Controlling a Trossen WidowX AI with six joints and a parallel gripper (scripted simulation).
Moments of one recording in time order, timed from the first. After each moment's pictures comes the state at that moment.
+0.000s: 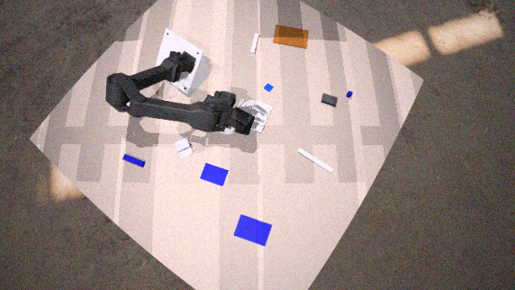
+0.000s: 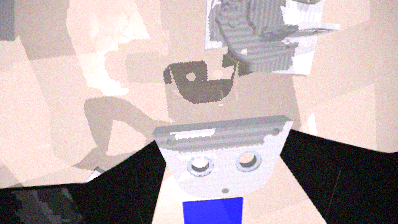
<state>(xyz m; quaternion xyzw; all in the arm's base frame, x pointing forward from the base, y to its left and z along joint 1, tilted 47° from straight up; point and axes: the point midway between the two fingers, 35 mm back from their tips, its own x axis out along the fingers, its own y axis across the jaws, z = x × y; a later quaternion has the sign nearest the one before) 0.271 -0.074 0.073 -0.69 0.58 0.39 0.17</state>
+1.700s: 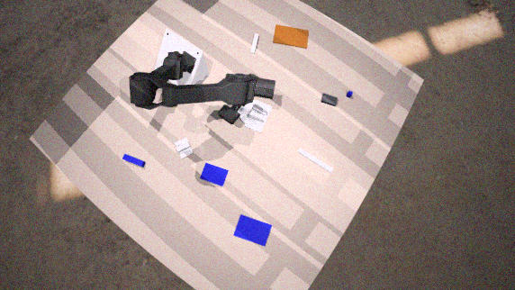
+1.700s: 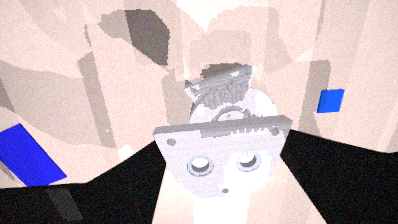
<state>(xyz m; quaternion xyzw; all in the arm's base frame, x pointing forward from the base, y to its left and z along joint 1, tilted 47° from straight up) 0.273 -0.009 0.009 -0.66 0.27 0.65 -0.28</state>
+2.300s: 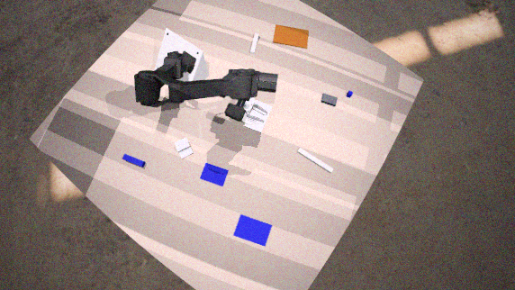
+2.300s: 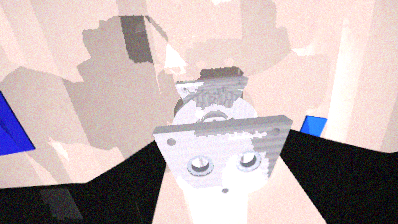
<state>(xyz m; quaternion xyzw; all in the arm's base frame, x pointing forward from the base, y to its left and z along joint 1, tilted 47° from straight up) 0.270 0.002 -0.003 -0.62 0.20 0.67 -0.35</state>
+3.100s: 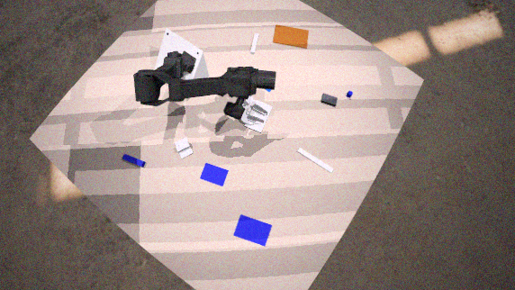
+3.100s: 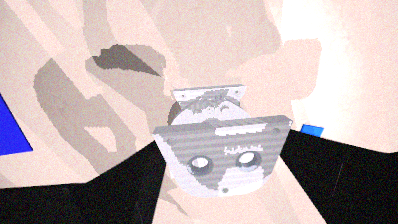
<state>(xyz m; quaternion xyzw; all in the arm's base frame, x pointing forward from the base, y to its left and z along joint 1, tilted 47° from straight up) 0.262 0.002 -0.006 -0.61 0.20 0.67 -0.36</state>
